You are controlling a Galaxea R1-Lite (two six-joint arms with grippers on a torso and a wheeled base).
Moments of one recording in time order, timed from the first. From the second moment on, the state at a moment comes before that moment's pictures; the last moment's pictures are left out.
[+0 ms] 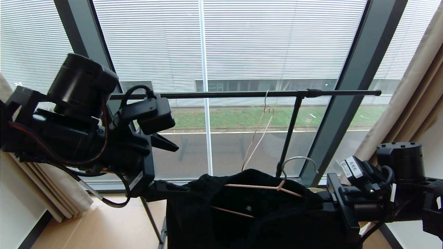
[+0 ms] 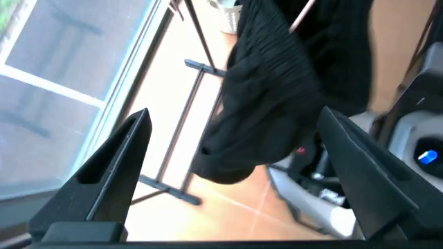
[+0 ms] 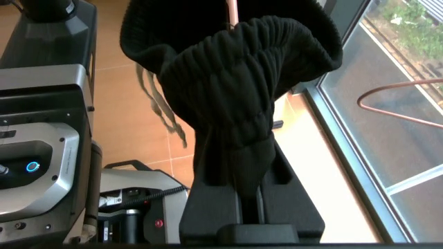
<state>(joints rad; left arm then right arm) -0.46 1.57 -1.22 0.43 -0.43 0.70 0.28 1.65 -0.48 -0.58 0.99 -0.50</state>
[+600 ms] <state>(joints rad) -0.47 1.68 -1.14 0.31 -0.51 0.93 0.28 1.63 -0.47 -0.58 0.99 -0.50</state>
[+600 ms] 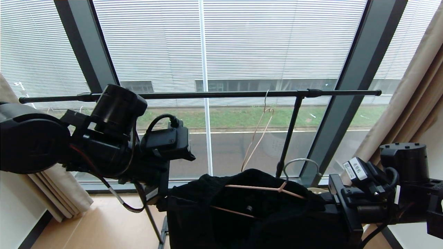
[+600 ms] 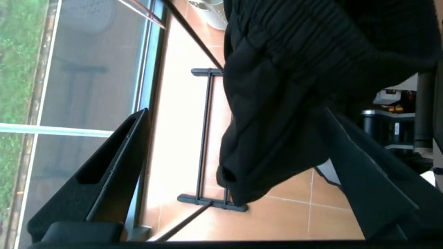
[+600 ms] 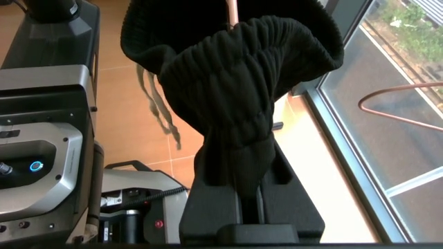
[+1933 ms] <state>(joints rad) -0.53 1.78 -1.17 0.23 -0.52 0.80 0.36 1.55 -0.46 -0.58 1.00 -0.44</state>
